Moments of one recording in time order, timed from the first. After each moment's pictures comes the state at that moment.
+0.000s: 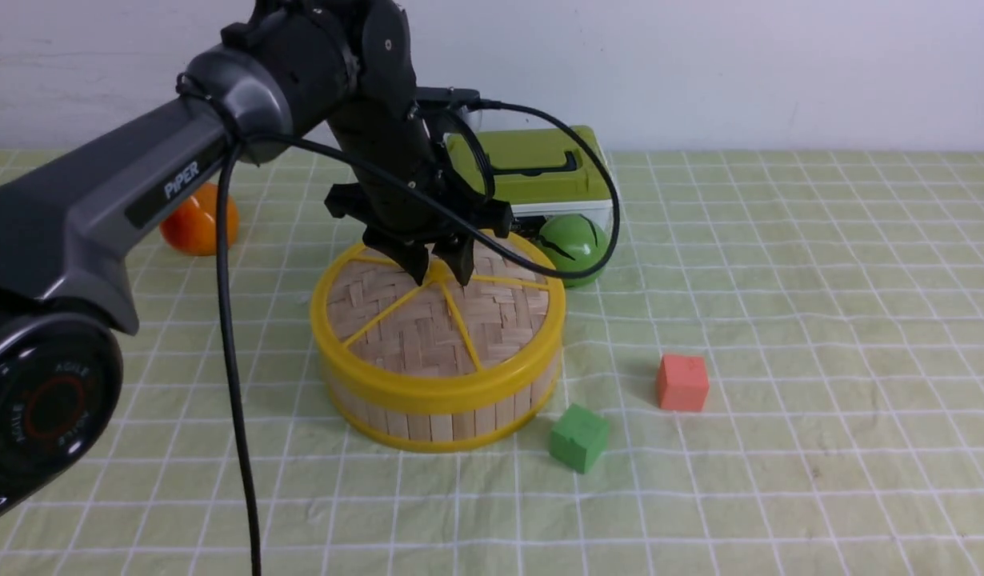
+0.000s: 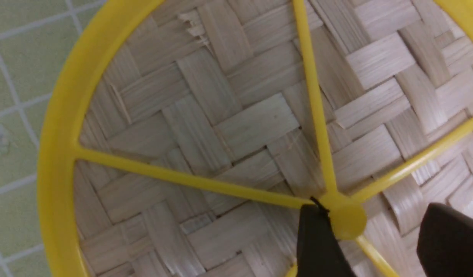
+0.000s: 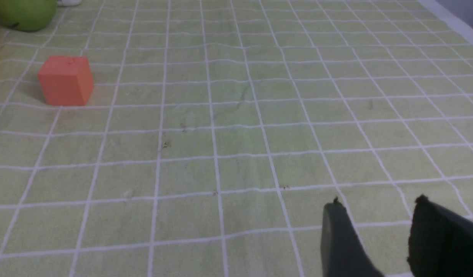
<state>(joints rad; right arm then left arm) -0.10 -0.01 0.02 -0.05 0.38 0.08 -0.41 2.20 -2.12 -0.09 1.17 -0.11</state>
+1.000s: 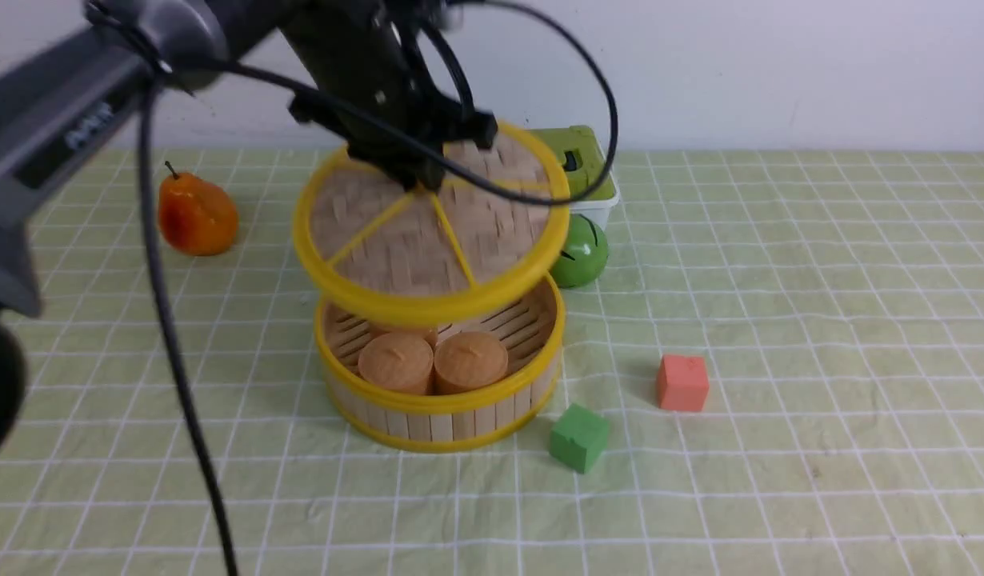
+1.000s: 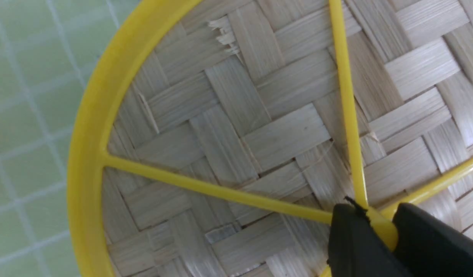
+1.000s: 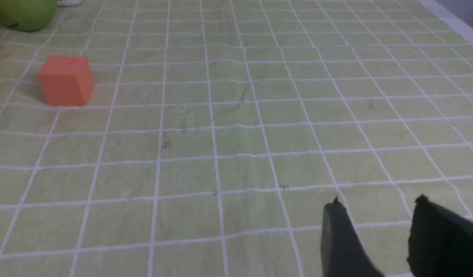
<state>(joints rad) -0.10 -0.01 0.02 -0.05 0.38 0.08 -0.41 2.02 -2.20 0.01 1.18 -0.10</state>
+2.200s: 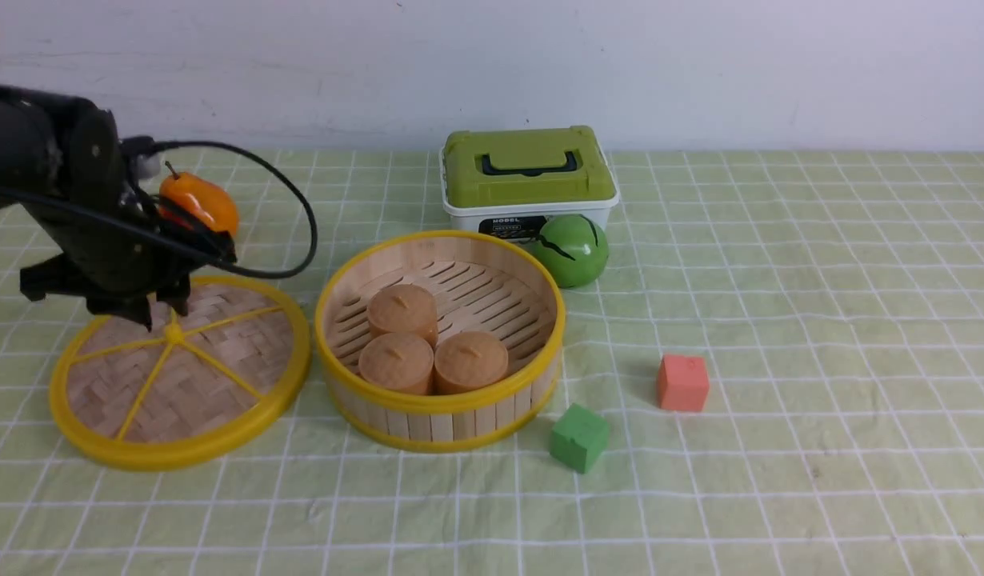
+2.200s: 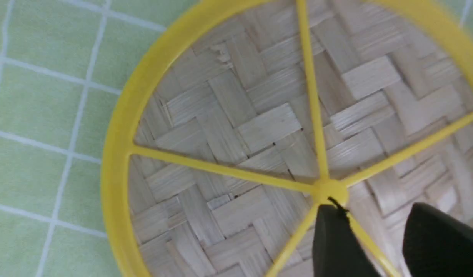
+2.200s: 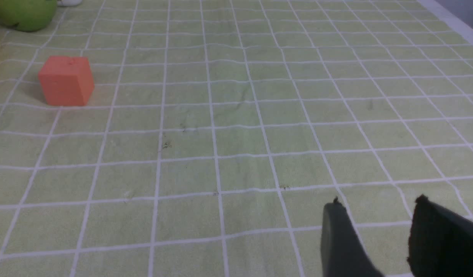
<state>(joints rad) -0.10 -0.01 0.02 -0.05 0.38 0.08 -0.04 1.82 -1.43 0.13 0.75 -0.44</state>
